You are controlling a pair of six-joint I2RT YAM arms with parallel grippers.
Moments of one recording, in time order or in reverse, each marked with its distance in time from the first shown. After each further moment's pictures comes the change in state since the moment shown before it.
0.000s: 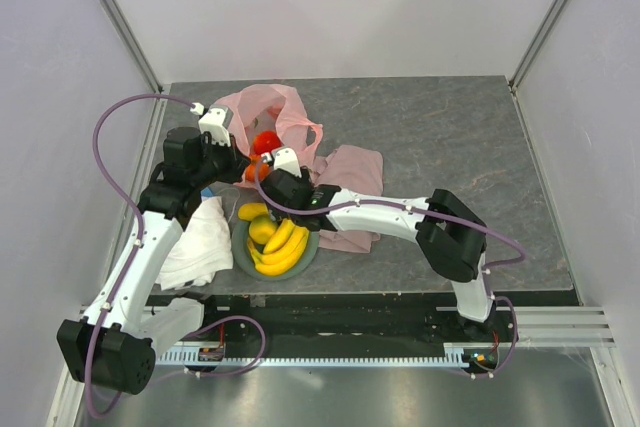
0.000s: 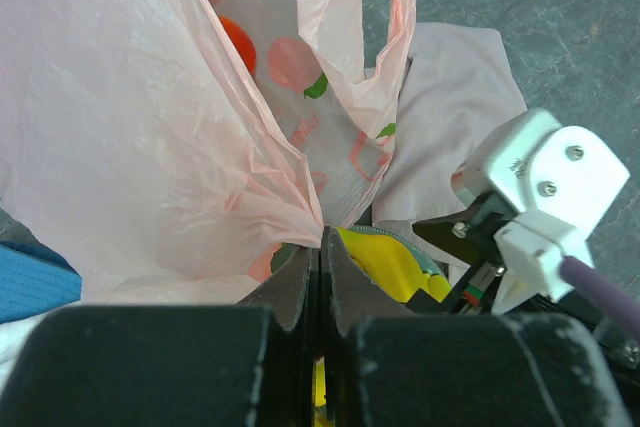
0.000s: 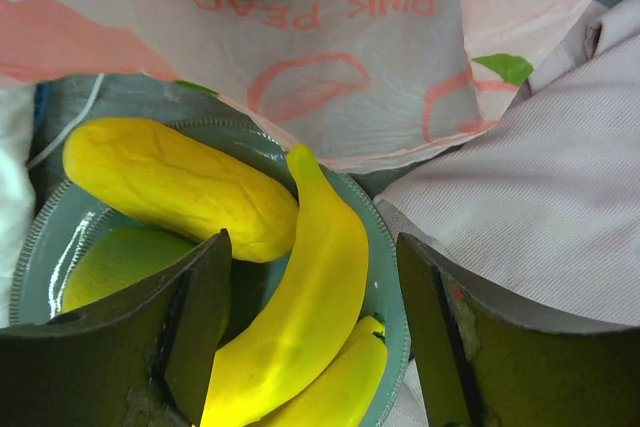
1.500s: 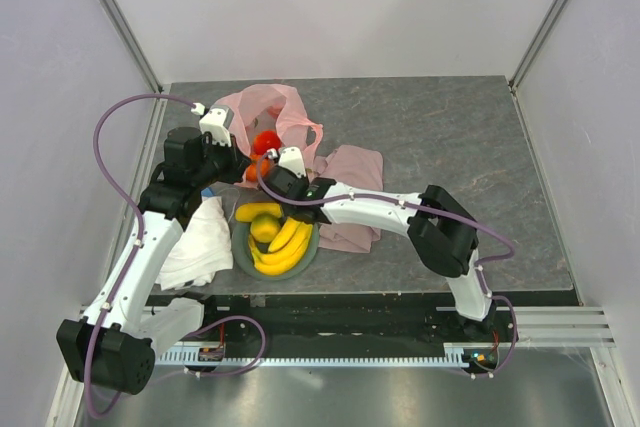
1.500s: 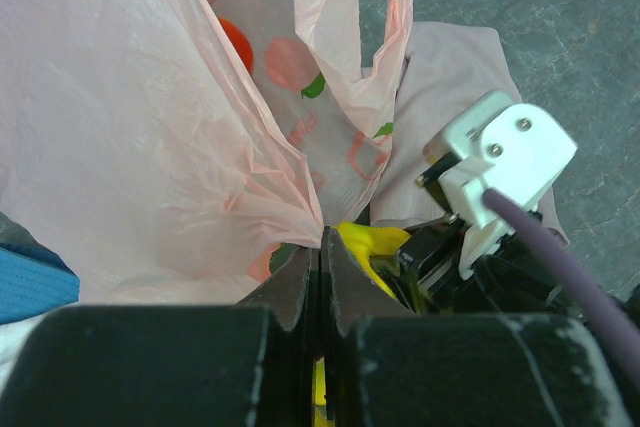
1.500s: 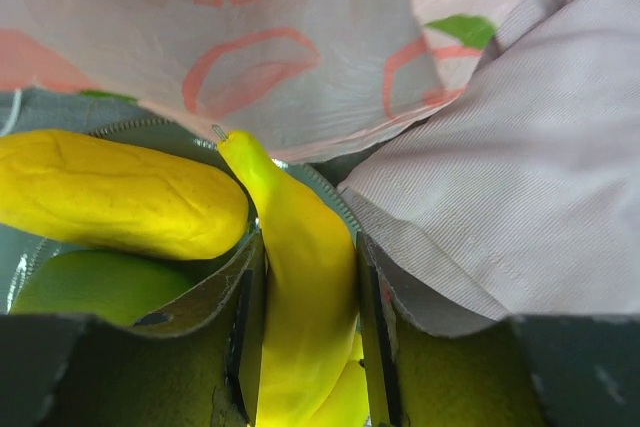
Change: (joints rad) left arm -0.005 0.000 0.000 0.000 0.000 0.000; right arm -0.026 0.074 0.091 -0.168 0.014 0.104
